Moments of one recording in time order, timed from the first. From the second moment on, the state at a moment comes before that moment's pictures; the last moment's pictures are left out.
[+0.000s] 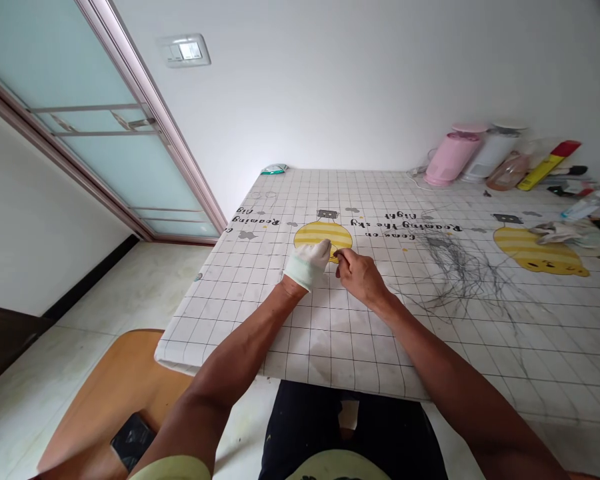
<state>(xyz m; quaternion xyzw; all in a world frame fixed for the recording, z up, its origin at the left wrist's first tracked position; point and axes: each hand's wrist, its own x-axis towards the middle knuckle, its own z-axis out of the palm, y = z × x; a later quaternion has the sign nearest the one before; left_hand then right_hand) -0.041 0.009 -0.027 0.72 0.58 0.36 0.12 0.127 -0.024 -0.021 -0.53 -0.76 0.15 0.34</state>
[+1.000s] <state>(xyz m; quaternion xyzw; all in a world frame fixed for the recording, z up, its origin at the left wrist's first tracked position) -0.038 0.011 0.001 0.60 0.59 0.36 0.40 0.133 -0.022 -0.012 -0.47 -0.60 0.49 0.42</state>
